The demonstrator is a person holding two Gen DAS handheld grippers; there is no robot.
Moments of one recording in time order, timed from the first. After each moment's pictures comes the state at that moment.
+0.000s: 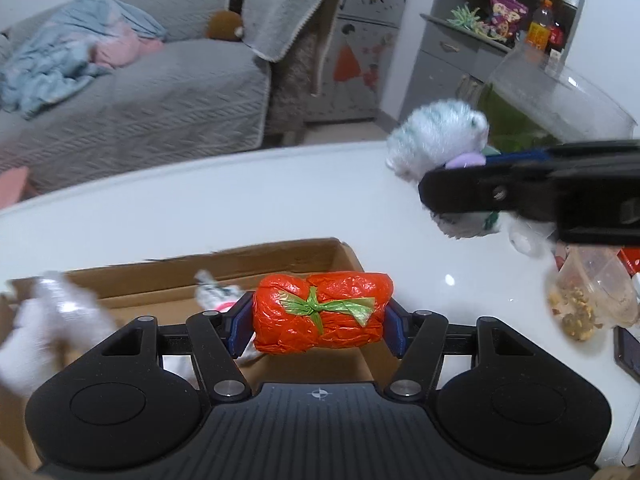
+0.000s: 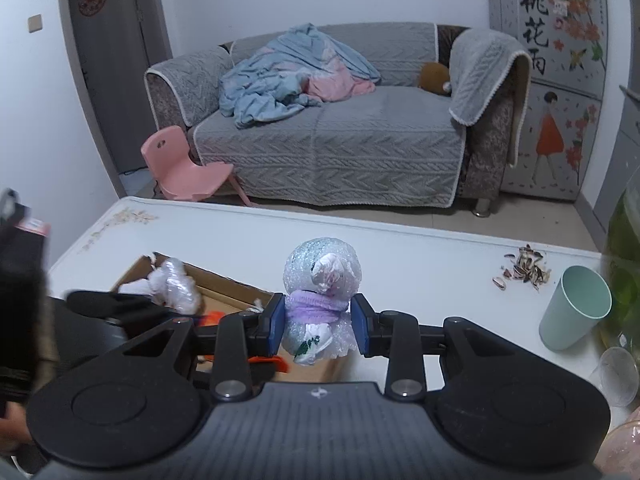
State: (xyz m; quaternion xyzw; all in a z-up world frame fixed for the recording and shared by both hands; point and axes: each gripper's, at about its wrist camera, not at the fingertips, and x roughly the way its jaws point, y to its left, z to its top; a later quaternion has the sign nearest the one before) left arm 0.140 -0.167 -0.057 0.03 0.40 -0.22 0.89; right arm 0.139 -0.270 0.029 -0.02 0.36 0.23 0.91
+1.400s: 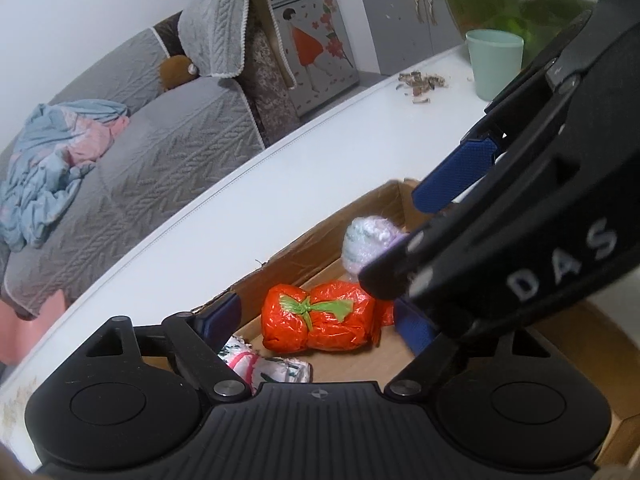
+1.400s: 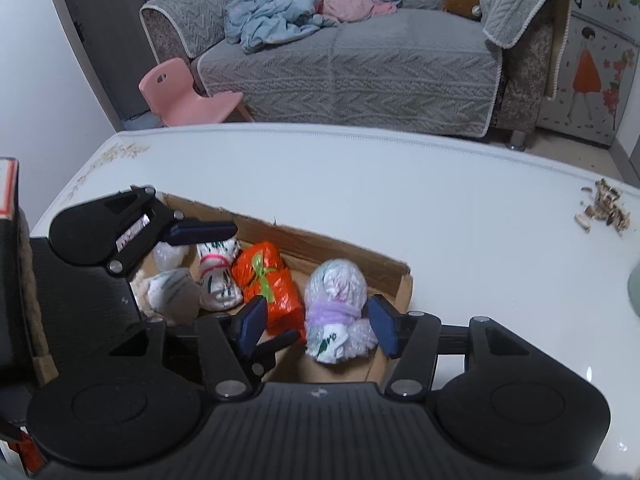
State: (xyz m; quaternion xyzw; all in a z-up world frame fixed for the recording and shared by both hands) left arm 0.153 -0.163 -0.098 0.25 0.34 -0.24 0.87; right arm 0.172 -0.225 -0.021 -0.02 0.44 0.25 0.86
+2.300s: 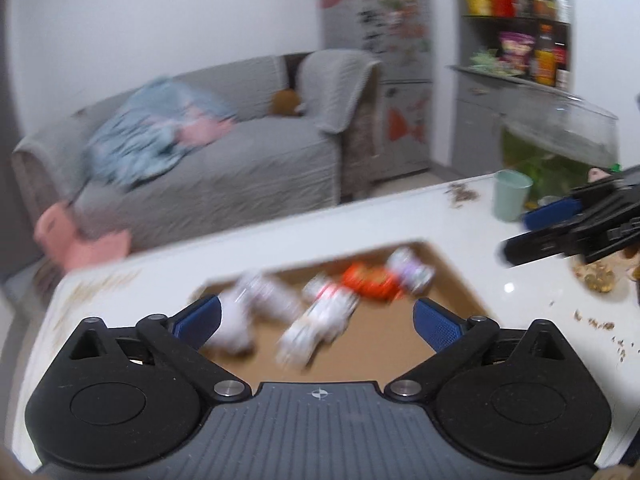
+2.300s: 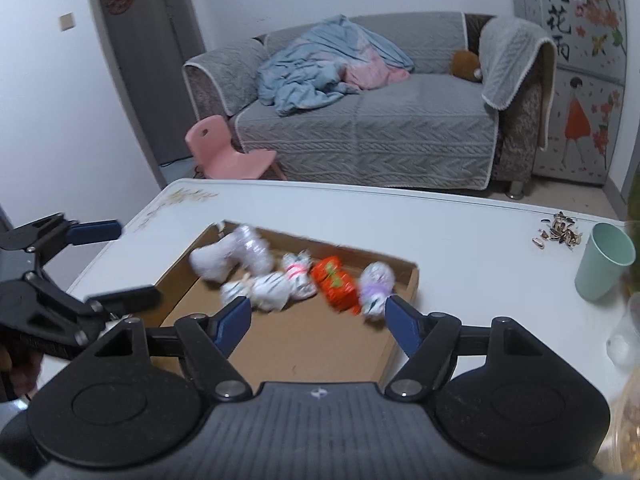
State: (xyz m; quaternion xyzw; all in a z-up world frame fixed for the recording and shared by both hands) left arm -0.002 -0.044 0.020 0.08 0.30 -0.12 0.94; right arm 0.058 -0.251 0.052 -0.01 0.36 0.28 0.89
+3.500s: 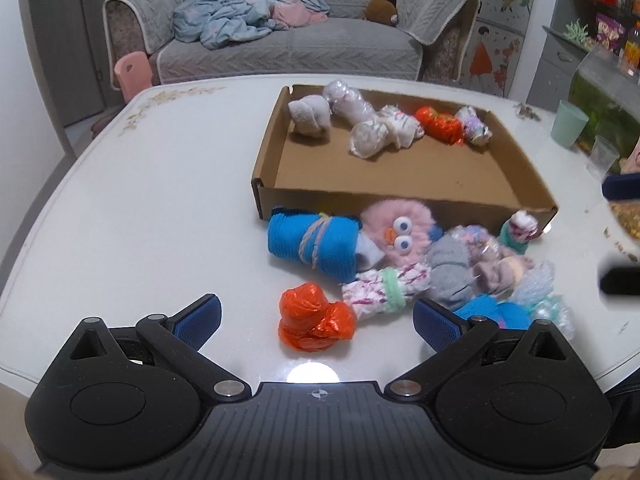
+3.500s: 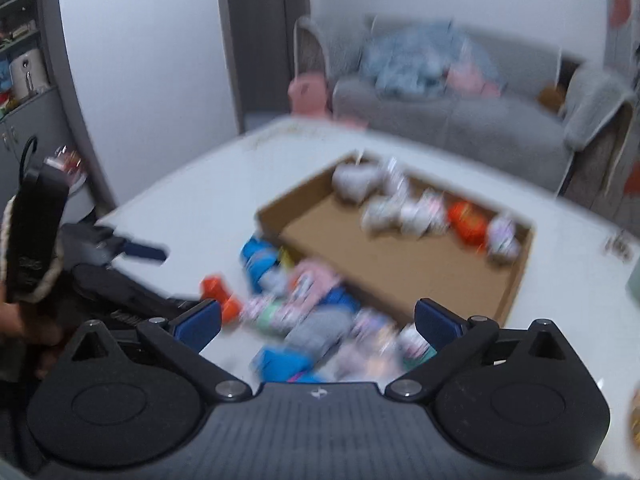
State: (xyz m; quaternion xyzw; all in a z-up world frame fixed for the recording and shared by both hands) left arm -0.108 0.008 -0.055 0.01 0.43 -0.01 0.90; right arm -0.083 -0.177 0.028 -0.13 0.35 0.39 0.84
